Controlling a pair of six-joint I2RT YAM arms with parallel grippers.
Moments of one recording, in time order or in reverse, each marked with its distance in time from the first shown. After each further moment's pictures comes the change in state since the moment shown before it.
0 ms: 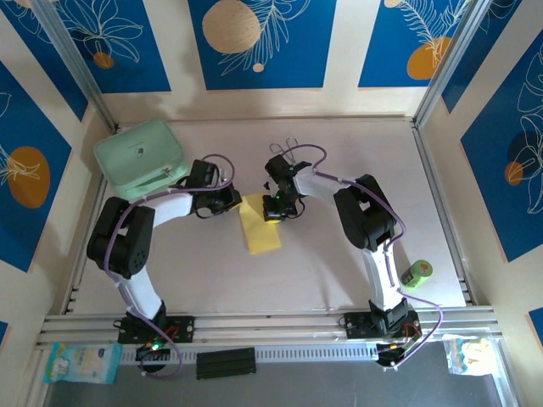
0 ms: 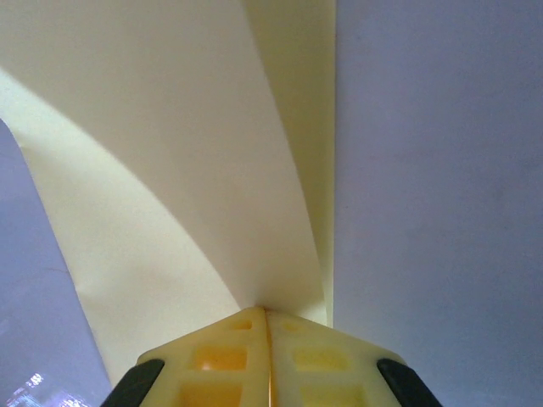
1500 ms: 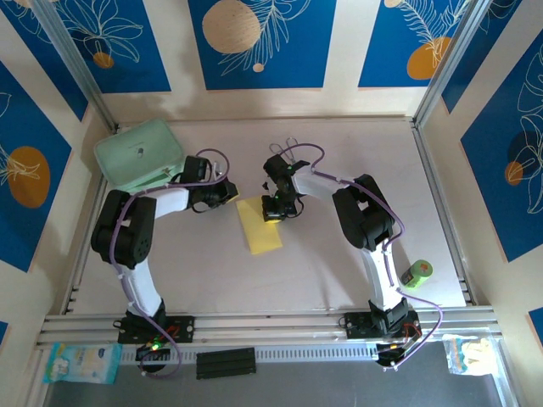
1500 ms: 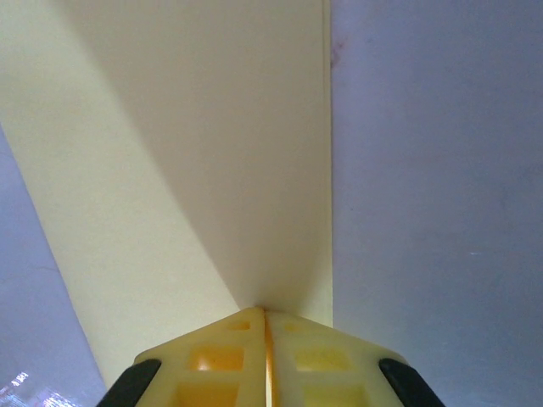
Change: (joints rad) left arm 0.086 0.083 0.021 0.092 0.099 0.026; right arm 0.007 0.014 0.031 -0.036 0.019 -0.023
